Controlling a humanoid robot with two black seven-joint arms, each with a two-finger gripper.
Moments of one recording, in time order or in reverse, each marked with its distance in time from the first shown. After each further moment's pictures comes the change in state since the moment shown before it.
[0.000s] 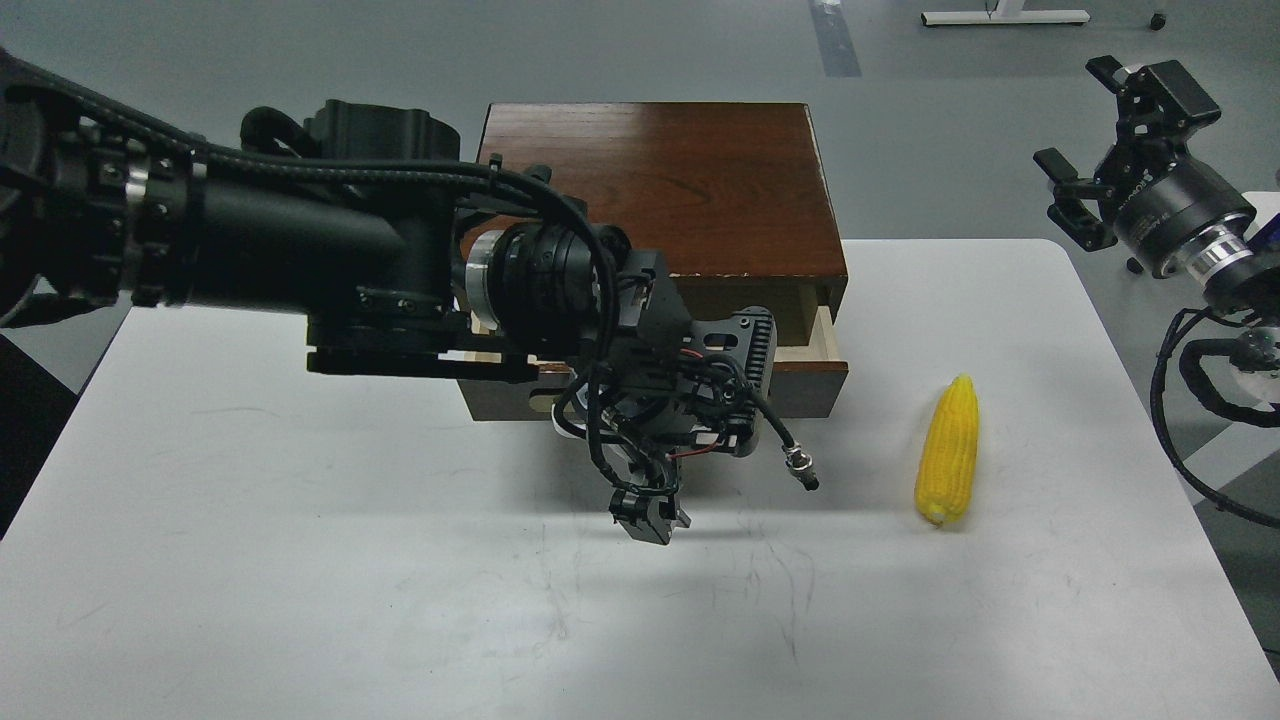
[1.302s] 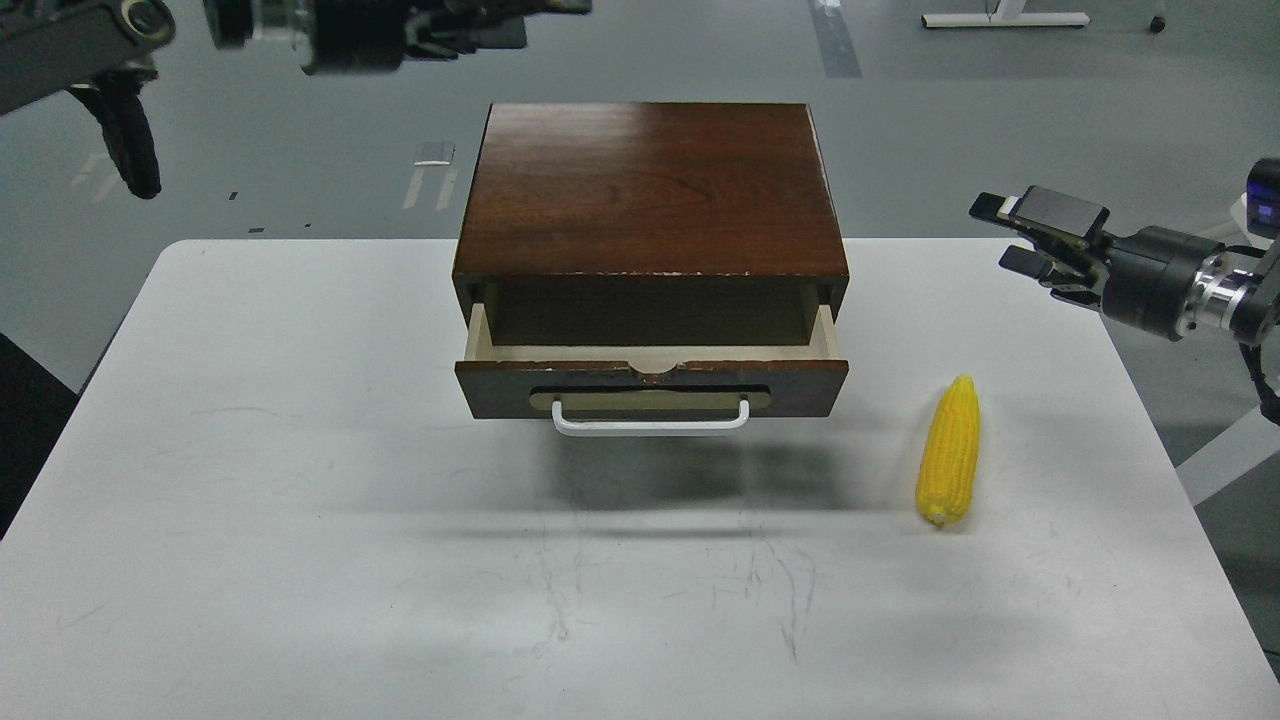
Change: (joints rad) left arm 0.212 0.538 -0.247 0.455 -1.323 0.000 0.001; right arm 0.169 -0.207 -0.307 0.231 -0.717 0.018 0.000
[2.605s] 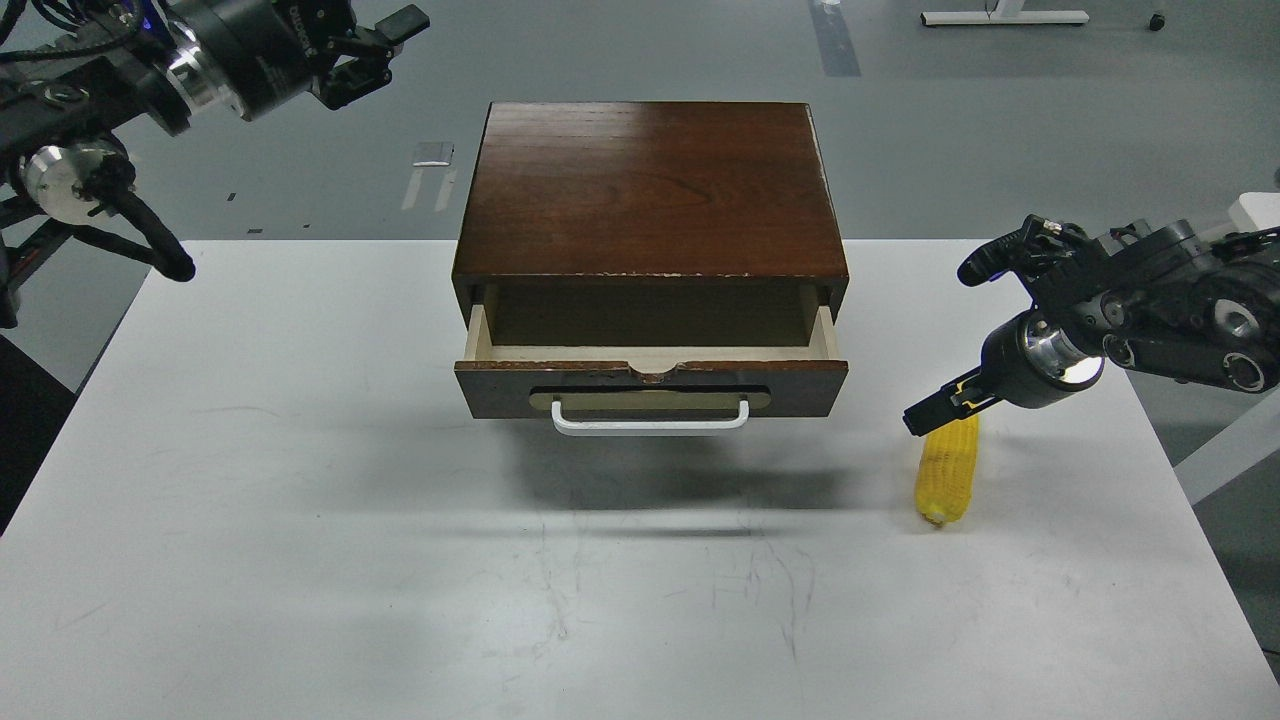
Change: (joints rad) left arm 0.294 0.021 -0.265 0.093 -0.356 0.000 -0.001; right arm 0.565 0.461 -1.033 0.023 -0.081 0.087 -0.205
